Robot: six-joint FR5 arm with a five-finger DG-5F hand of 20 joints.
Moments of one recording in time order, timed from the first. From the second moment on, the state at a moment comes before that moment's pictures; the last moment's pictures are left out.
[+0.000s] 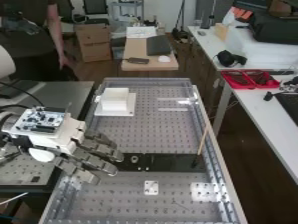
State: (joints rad) arm 1.10 -1.77 -2.15 -2.52 -1.94 -0.73
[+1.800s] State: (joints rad) arm 1.11 -1.87 -2.20 -2.44 -2.00 -0.99
